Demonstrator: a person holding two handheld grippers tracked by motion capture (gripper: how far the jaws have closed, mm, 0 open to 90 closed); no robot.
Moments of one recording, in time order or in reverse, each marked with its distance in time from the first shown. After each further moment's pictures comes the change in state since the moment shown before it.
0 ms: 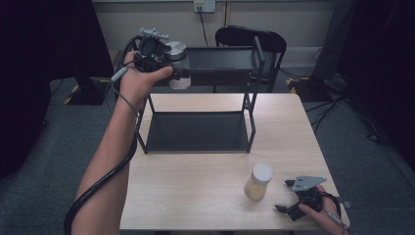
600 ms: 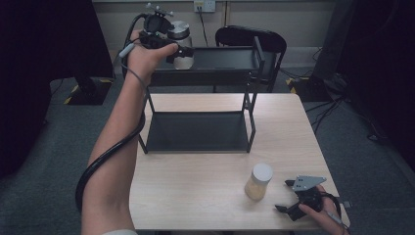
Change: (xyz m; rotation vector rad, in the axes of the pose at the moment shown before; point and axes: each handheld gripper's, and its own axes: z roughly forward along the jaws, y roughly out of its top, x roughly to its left) left arm 0.018 0.039 0.026 -0.002 0.044 -0.011; right arm 0.000 0.000 0.000 0.001 0.001 0.000
